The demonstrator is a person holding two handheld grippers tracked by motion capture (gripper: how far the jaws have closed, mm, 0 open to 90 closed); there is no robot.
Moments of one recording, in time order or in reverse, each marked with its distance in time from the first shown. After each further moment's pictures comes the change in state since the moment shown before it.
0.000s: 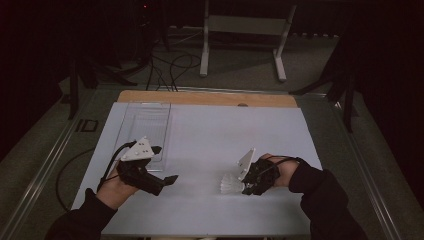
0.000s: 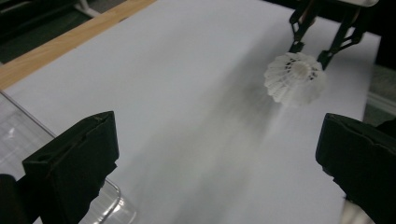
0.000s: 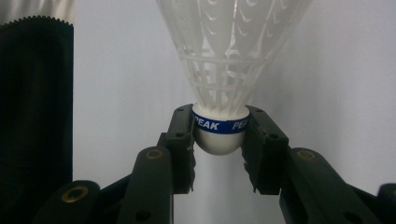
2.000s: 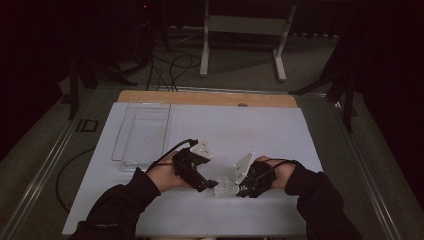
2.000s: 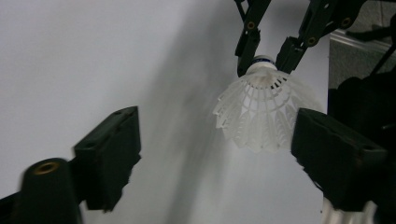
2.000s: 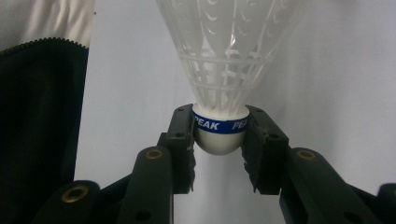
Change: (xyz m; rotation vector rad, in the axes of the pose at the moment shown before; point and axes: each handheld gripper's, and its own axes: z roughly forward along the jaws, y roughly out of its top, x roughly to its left) left arm -0.027 0.050 0.110 0.260 -0.286 0.173; right arm 0.008 0.008 0.003 -0.083 -0.006 -0.076
